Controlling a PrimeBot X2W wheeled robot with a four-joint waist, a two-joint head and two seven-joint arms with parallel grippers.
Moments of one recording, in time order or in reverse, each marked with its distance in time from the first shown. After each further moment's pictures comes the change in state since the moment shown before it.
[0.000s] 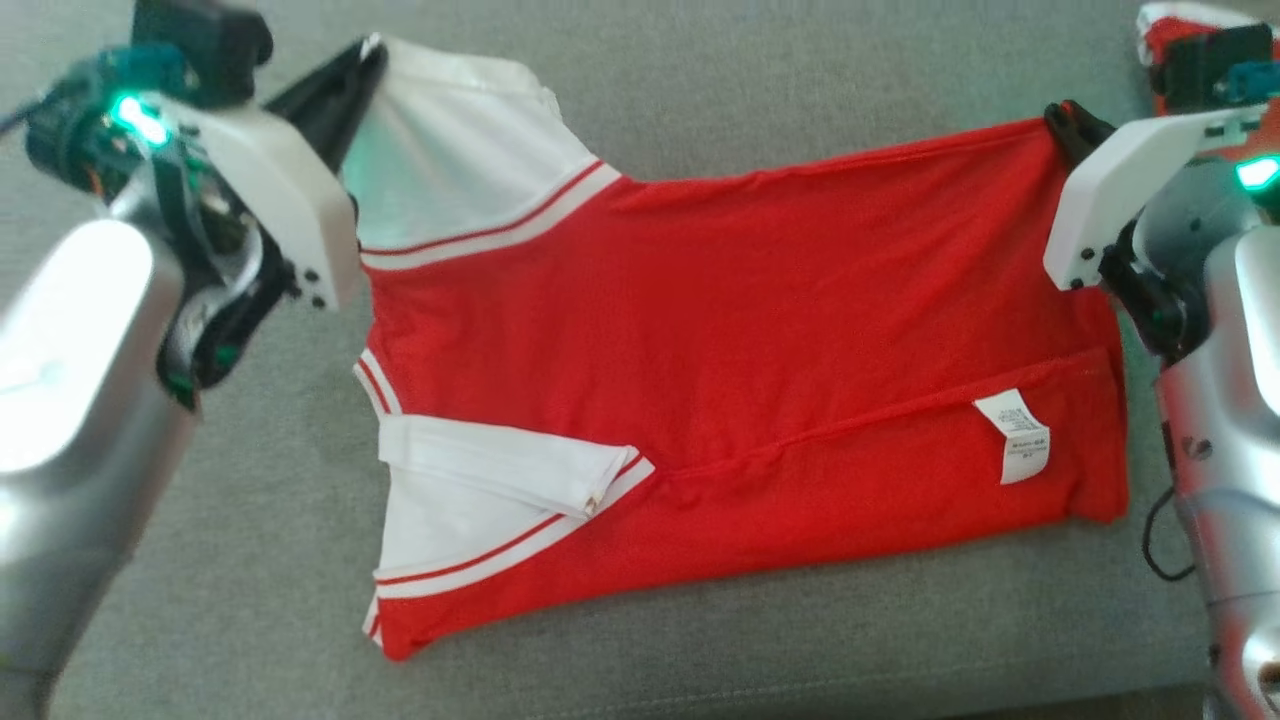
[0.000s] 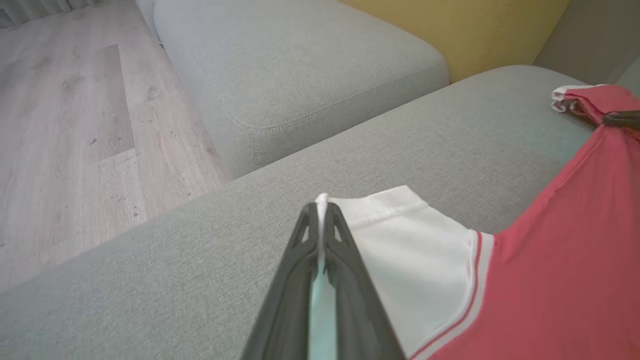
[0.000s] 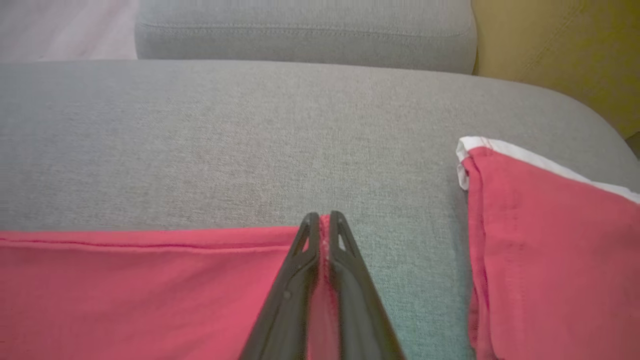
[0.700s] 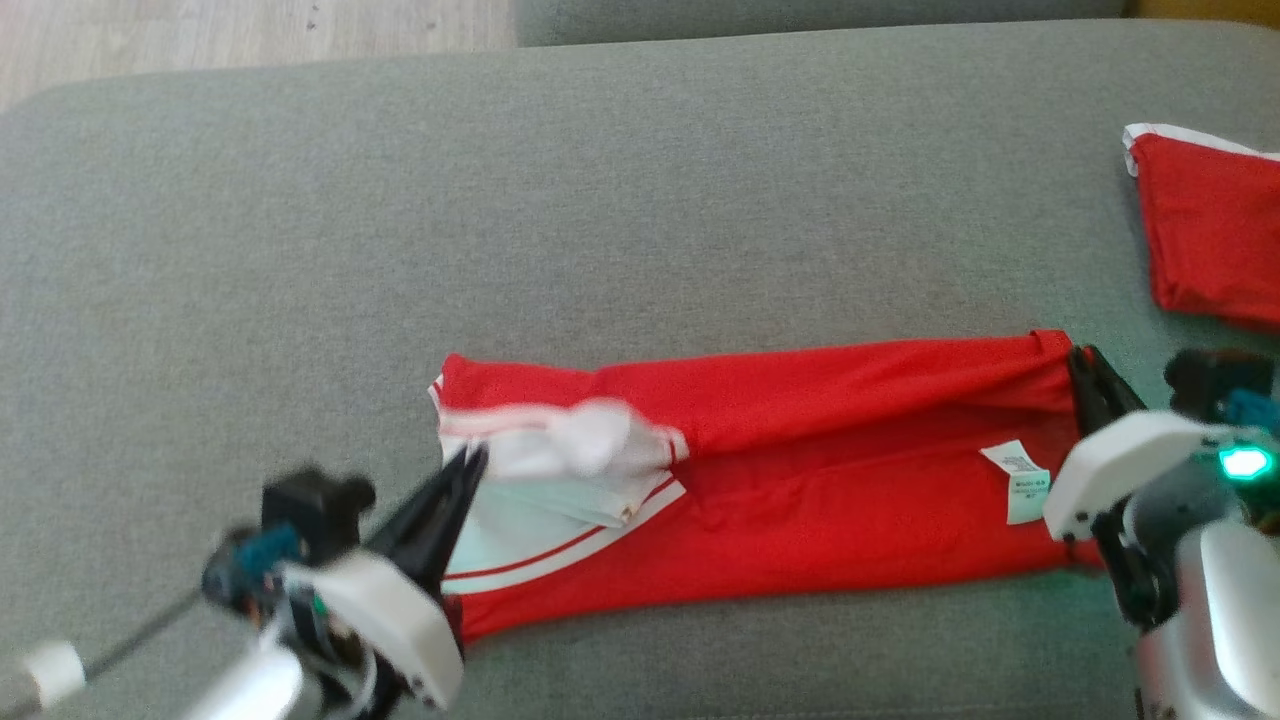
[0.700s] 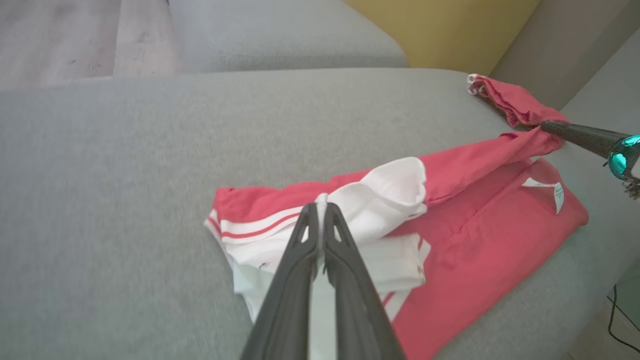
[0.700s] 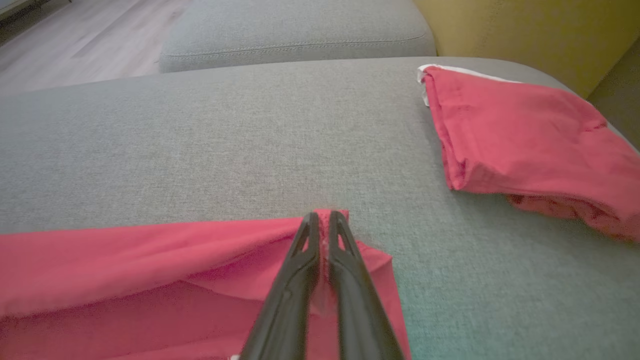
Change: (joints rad) left arm 0.651 0.019 -0.044 -0.306 -0.041 0.167 -0.275; right arm 0.489 0.125 -0.211 -0.208 -0.102 0.000 -0.239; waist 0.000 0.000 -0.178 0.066
